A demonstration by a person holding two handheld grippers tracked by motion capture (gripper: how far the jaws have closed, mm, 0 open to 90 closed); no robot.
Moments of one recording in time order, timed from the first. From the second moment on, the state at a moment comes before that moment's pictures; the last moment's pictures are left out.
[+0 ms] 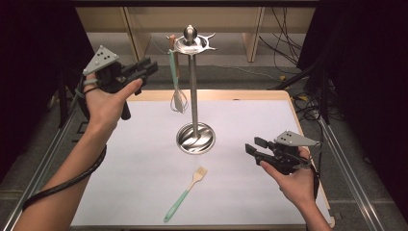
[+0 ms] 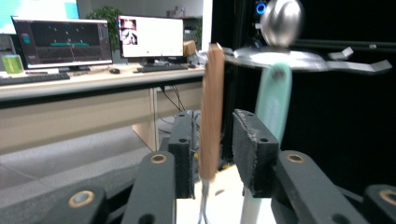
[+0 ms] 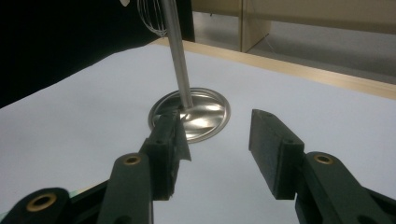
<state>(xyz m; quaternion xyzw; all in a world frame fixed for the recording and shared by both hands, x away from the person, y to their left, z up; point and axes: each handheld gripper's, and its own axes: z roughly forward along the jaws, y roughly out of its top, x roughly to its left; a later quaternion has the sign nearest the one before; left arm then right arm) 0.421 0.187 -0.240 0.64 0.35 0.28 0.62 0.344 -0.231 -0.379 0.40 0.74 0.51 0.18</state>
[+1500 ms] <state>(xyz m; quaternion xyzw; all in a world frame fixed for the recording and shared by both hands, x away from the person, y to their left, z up) 0.353 0.123 -0.392 0.89 0.32 0.08 0.30 0.344 -0.234 -0.375 0.43 0.74 0.50 0.17</state>
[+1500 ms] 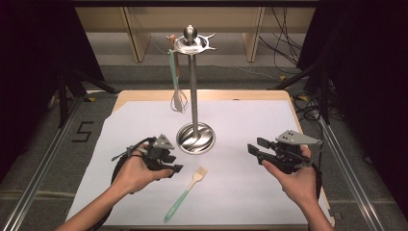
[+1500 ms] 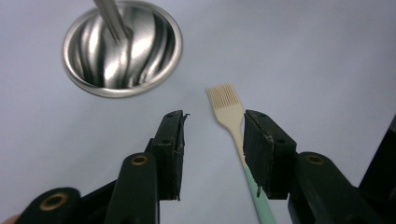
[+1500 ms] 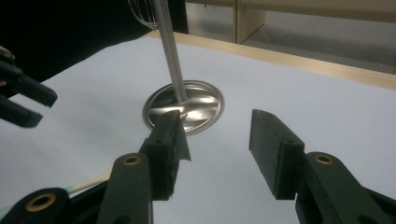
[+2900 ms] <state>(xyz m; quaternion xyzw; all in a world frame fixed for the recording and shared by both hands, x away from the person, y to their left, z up) 0.311 0.093 -0.462 0.96 0.23 -0.04 0.16 0.344 -0.231 -0.378 0.42 0.74 0.49 0.17</state>
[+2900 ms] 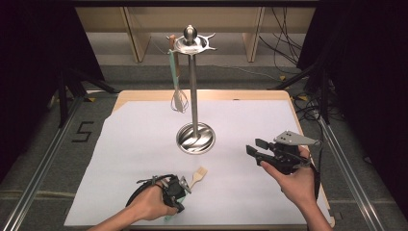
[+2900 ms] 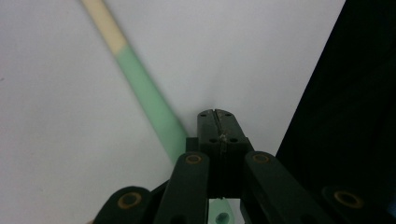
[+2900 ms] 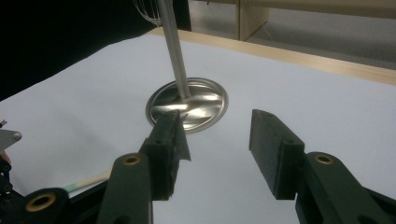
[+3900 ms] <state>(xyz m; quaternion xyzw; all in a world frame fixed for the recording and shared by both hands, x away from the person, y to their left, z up) 0.397 0.147 -0.460 0.93 0.35 0.02 0.10 0.348 -0.233 -0.382 0.41 0.74 0.50 0.18</state>
